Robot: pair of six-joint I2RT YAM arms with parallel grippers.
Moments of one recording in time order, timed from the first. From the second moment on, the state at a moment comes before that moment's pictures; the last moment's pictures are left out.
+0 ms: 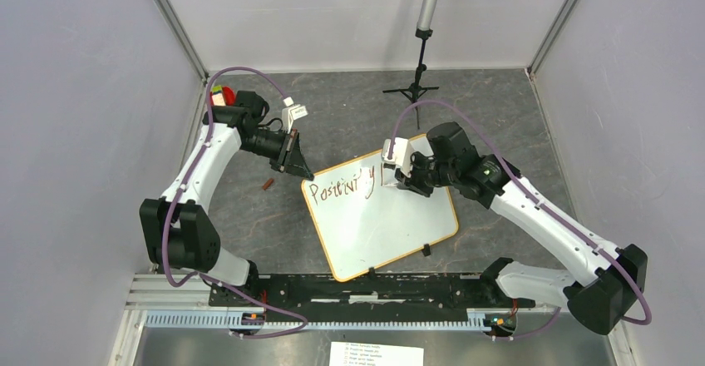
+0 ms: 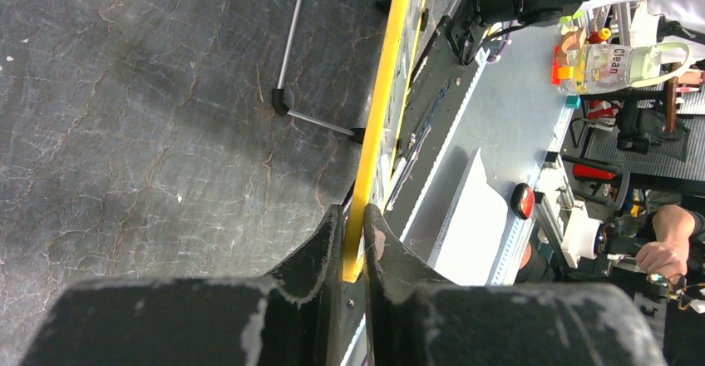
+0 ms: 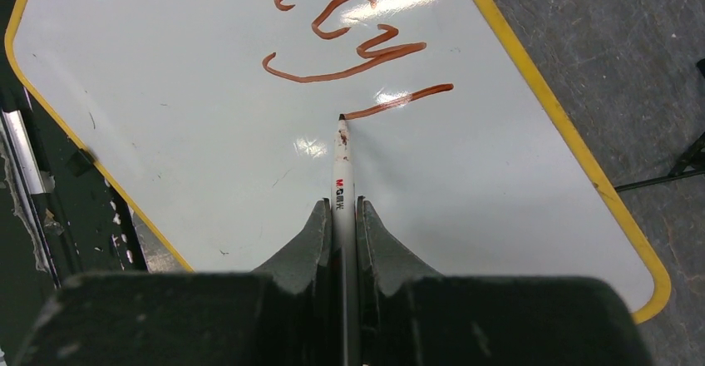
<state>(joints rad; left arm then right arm) -0.13 1.49 1.32 -1.20 0.97 0.38 0.67 1.15 1.05 -0.65 -0.36 -0.55</state>
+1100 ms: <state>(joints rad) -0.13 1.49 1.32 -1.20 0.97 0.38 0.67 1.15 1.10 -0.67 -0.26 -0.55</state>
